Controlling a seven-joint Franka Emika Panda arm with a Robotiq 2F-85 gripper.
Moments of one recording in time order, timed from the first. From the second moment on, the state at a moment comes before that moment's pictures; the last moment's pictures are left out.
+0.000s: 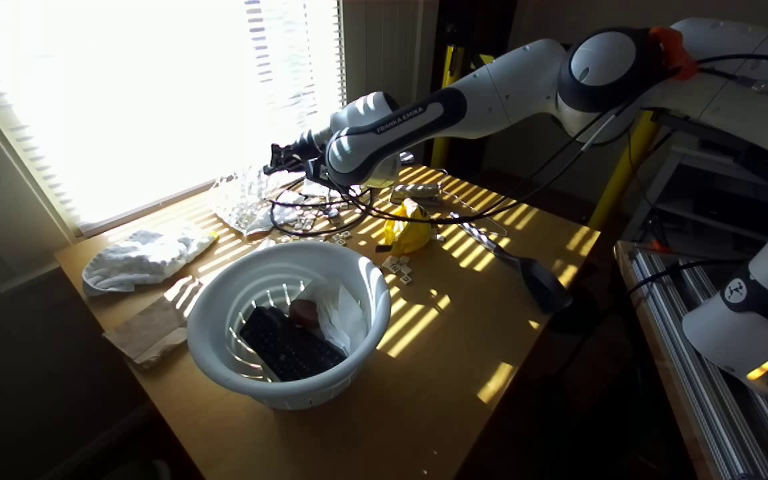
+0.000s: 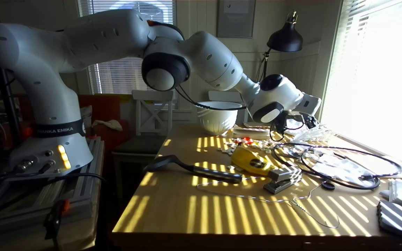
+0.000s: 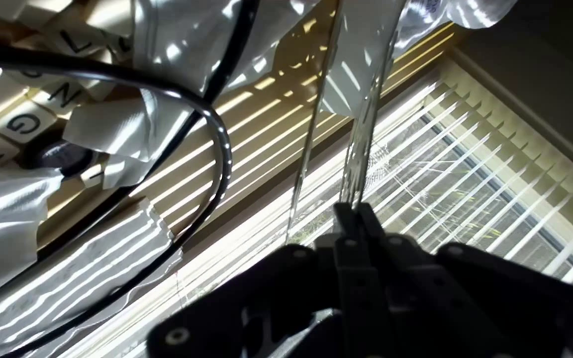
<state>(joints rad) -0.58 1.38 0.66 -1.01 -0.22 3.23 0.22</state>
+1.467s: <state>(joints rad) 0.03 1.15 -0.38 -0.86 -0.32 2.64 0.62</state>
